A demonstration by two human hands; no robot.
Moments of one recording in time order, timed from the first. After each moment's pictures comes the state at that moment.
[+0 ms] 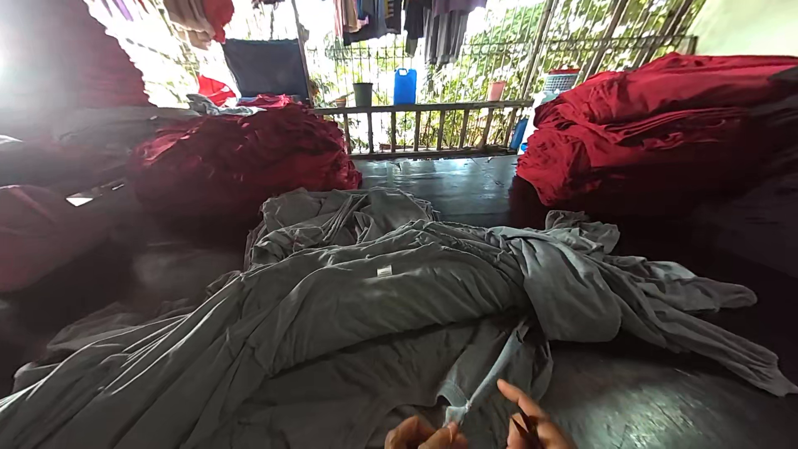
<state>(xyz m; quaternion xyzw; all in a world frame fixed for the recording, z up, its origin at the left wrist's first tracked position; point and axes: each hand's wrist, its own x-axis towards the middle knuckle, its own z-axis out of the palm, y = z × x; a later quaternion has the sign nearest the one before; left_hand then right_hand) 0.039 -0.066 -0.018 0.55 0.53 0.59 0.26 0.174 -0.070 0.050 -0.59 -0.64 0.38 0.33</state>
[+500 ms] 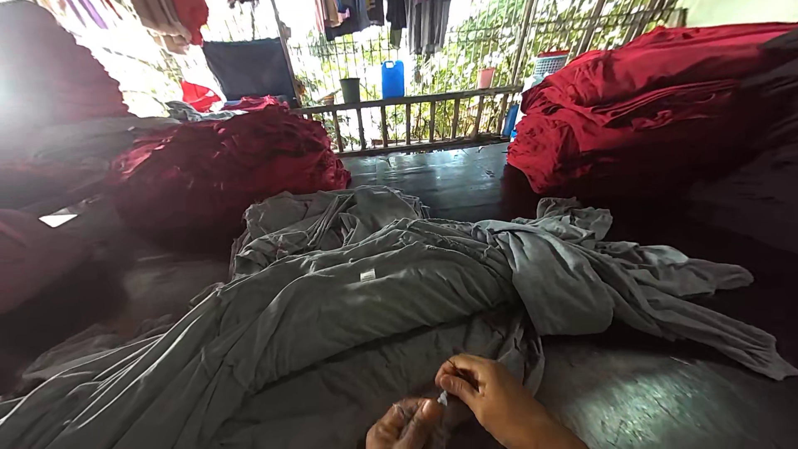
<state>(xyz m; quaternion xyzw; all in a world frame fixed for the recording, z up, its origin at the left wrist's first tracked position) 0.038 -0.029 -0.001 0.30 0.58 0.46 0.60 0.190 0.013 0.006 -0.57 -0.63 0.47 0.23</state>
